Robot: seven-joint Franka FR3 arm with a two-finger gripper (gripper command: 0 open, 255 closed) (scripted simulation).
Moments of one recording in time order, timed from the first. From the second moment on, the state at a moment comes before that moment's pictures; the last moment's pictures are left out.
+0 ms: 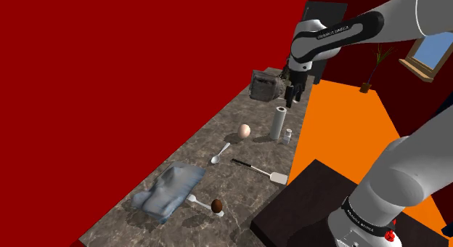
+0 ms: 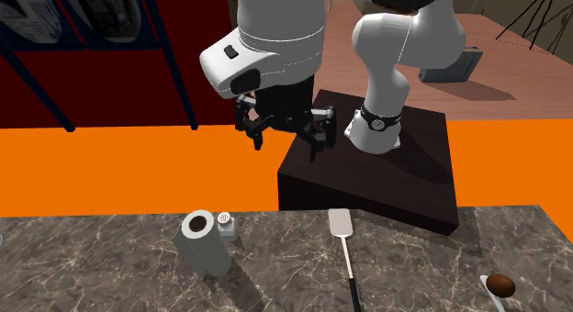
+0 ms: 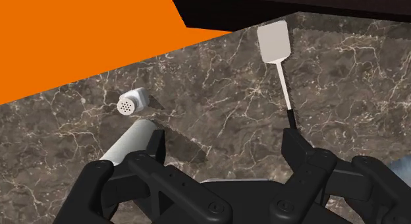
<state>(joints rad) -0.06 -0.26 -0.27 -2.31 -0.13 1.96 -0.35</state>
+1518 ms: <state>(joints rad) -0.19 0.44 -0.33 -1.85 0.20 2.20 -0.71</state>
